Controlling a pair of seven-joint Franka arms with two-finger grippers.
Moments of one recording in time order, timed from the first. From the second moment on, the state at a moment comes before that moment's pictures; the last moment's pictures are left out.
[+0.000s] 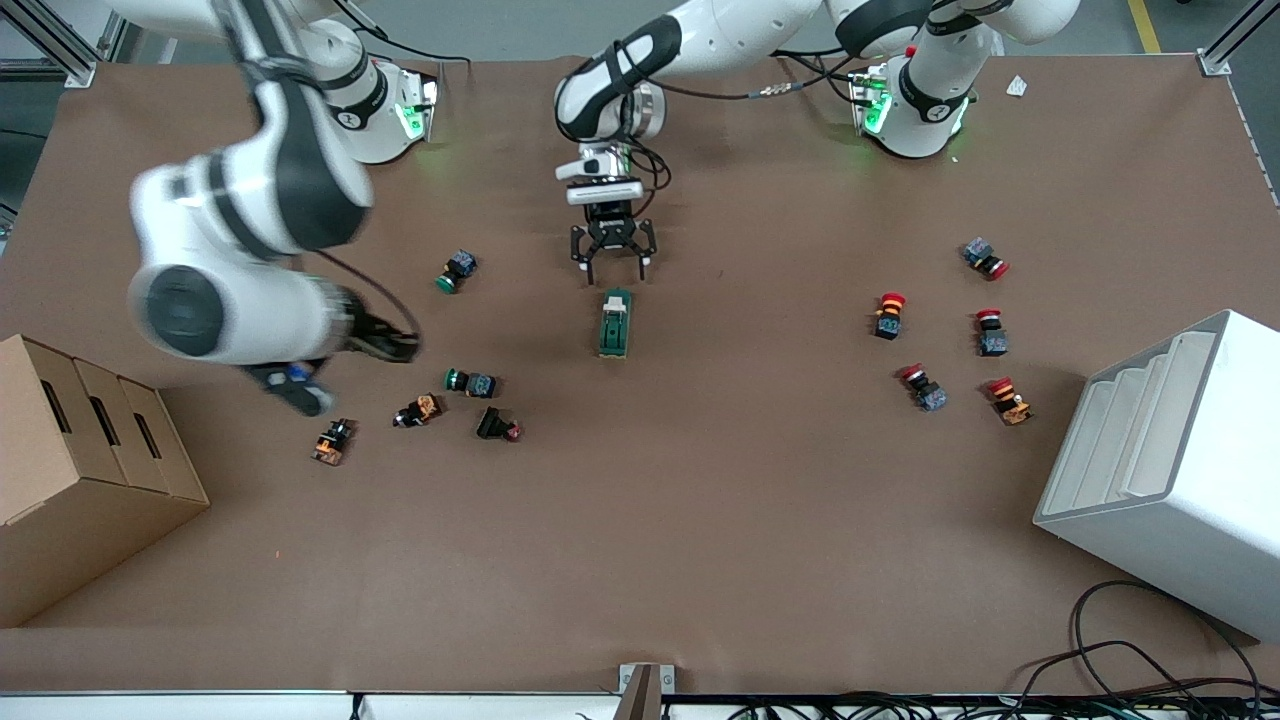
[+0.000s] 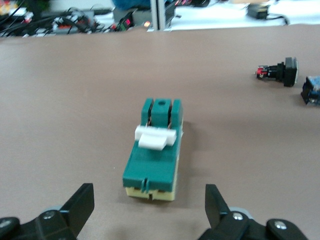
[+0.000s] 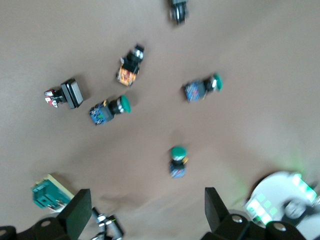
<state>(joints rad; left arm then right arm) -0.88 0.87 -0.57 -1.74 1.60 1.77 -2.39 0.32 0.32 -0.12 -1.51 0.13 1.49 0.68</state>
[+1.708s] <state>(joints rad) -0.12 0.35 -0.60 -1.37 0.44 1.79 -0.79 -0.01 0.26 -0.10 -1.35 -0.01 1.47 -0.11</state>
